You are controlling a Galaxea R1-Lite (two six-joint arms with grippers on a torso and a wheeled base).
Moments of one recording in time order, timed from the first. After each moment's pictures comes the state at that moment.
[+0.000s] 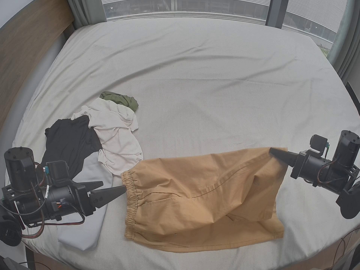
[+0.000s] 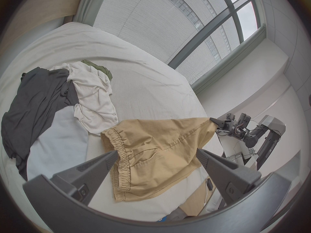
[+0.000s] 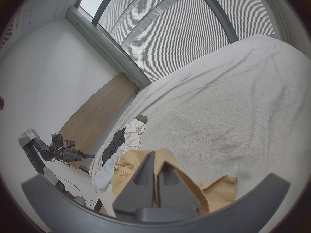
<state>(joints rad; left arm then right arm) -0.32 1.43 -0.30 -0.76 -0.39 -0.34 0.23 1.66 -0.34 -1.21 0.46 0.37</state>
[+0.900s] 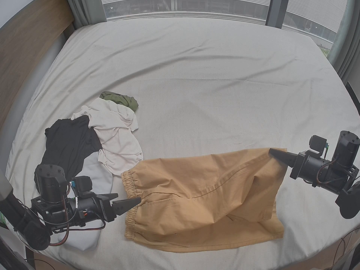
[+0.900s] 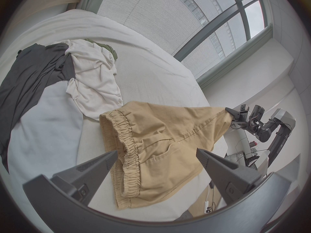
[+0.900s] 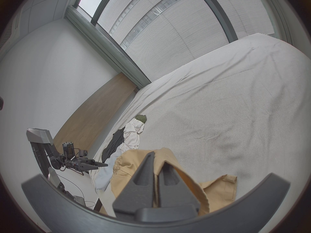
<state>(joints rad) -0.32 1.81 -0.19 -1.19 -0.39 -0.35 0.23 1.67 -0.34 -1.21 0.46 0.37</state>
